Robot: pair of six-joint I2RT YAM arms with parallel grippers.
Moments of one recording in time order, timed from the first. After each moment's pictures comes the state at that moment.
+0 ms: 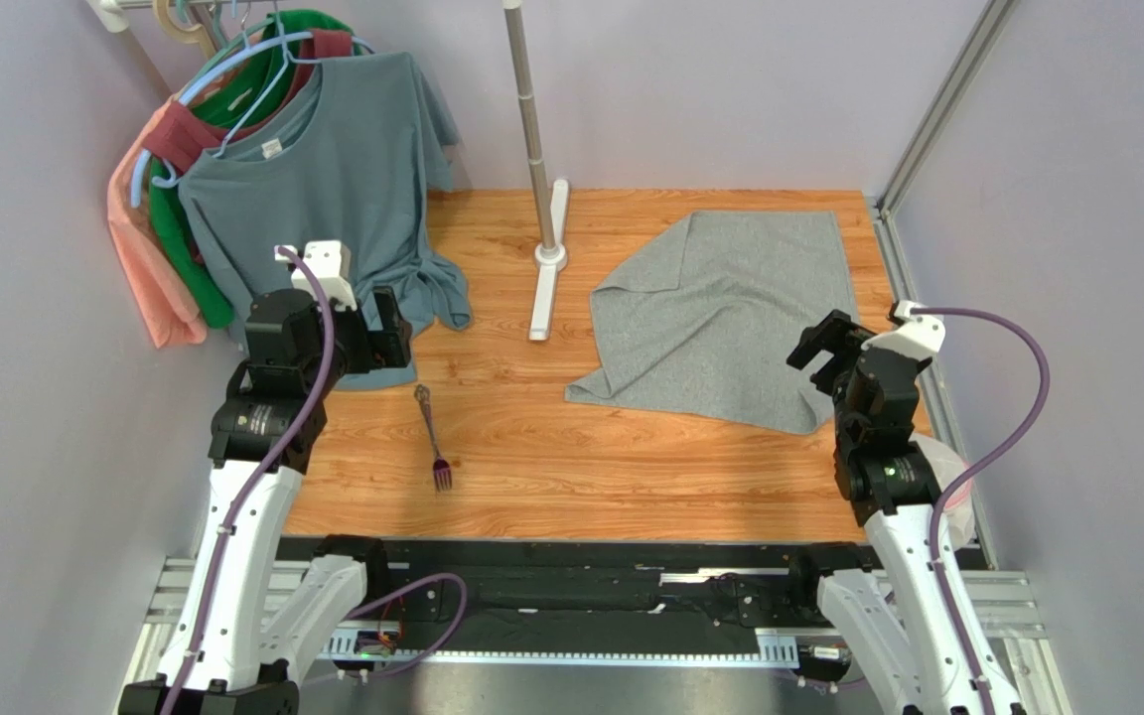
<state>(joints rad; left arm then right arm) -0.08 0.81 1.01 -0.62 0.03 -0.13 0.07 0.65 0.60 -0.21 0.32 0.40</state>
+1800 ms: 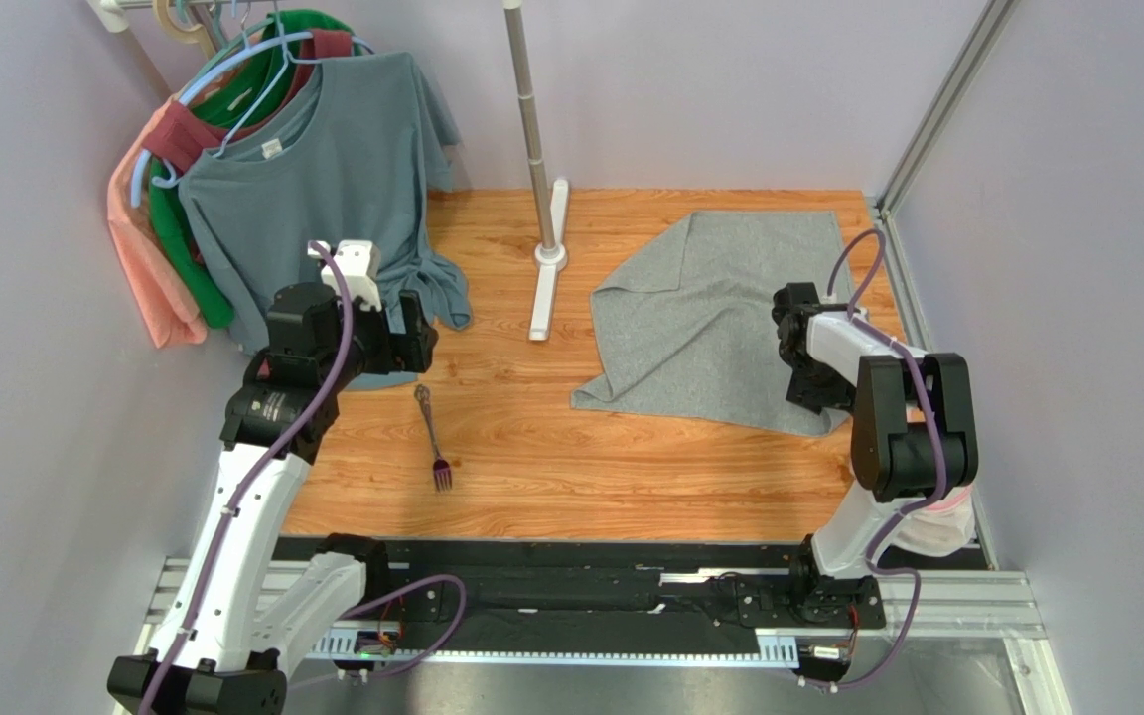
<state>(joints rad) -0.15 0.86 1.01 -0.62 0.10 -0.12 0.04 1.73 1.04 -0.75 0.67 0.46</state>
